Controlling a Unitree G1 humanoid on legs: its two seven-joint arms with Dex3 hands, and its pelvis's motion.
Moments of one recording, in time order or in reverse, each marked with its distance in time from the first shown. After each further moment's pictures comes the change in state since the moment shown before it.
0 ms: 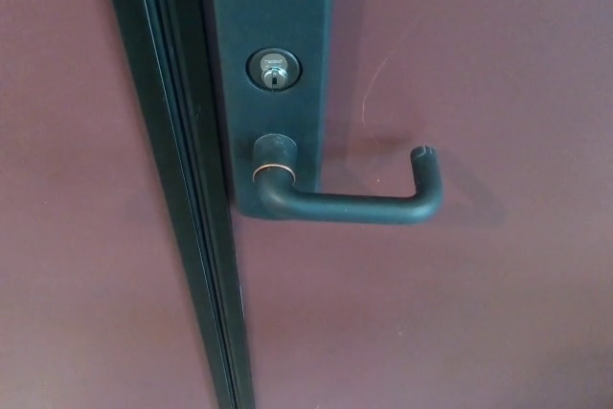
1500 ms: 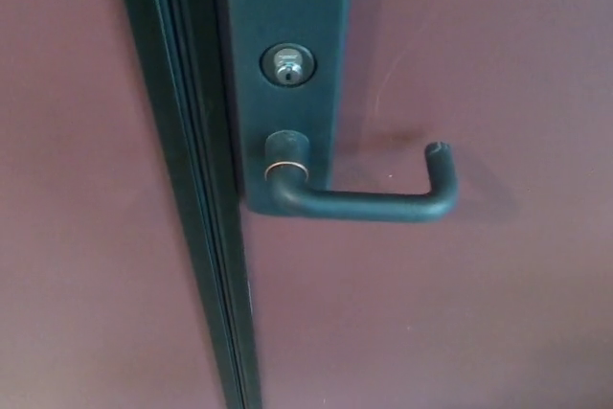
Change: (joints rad) left_arm 0.039 -0.015 0.005 0.008 0.000 -0.002 0.007; right_arm -0.336 -0.020 0.297 0.875 -0.302 0.221 -0.316
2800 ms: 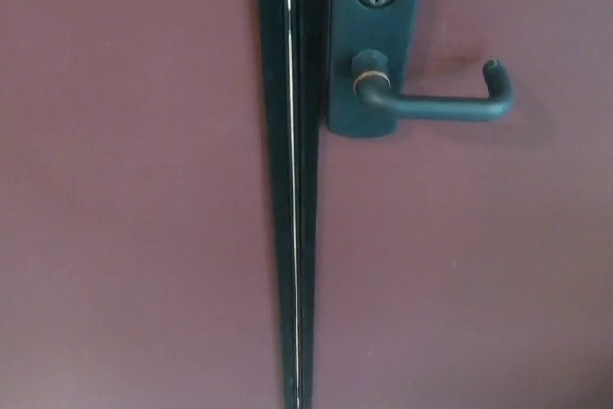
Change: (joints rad) left_arm 0.012 -0.009 -0.003 -0.002 -0.011 -0.001 0.003; right_arm -0.003 -0.019 0.036 0.009 -0.002 0.008 -0.010
